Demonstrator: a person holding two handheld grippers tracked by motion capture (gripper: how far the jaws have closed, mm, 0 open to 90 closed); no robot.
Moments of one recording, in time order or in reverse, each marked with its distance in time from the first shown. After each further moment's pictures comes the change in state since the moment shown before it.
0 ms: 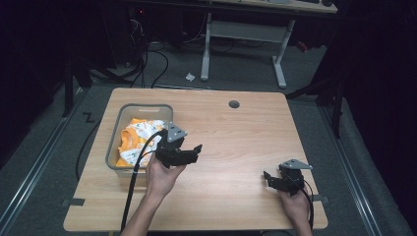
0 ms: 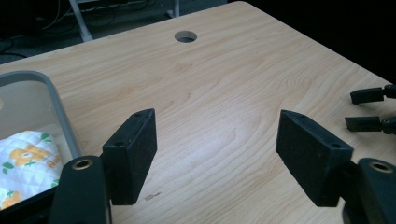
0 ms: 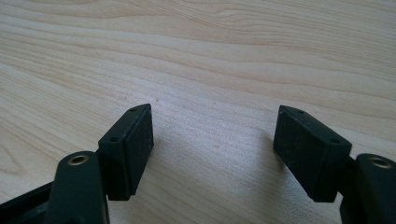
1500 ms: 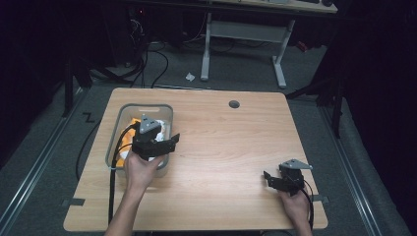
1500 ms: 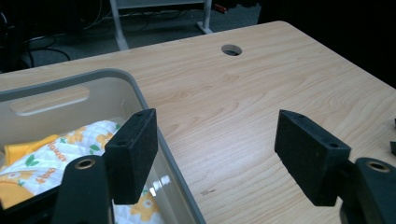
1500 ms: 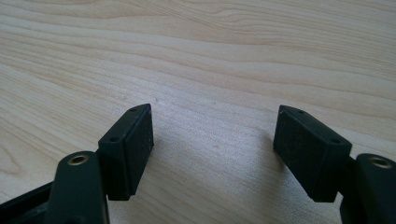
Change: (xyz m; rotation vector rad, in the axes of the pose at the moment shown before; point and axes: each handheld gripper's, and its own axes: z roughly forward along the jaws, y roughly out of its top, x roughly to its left) left arm 0.052 -0.002 -0.030 -0.050 0.099 -0.084; right arm 0.000 0.000 0.000 0.001 0.000 0.002
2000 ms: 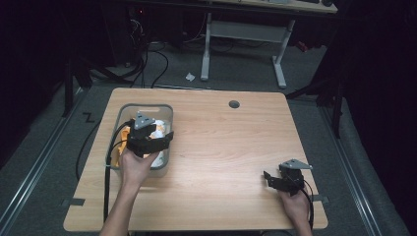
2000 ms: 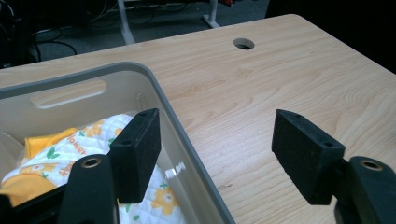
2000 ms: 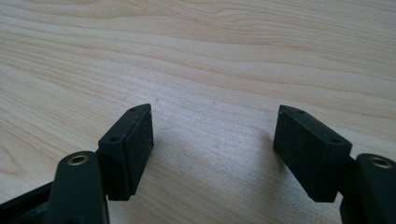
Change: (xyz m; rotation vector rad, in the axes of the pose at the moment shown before) left arm 0.018 0.001 0.001 0.028 0.016 -0.001; right arm 0.000 0.000 0.000 0.000 0.000 0.000
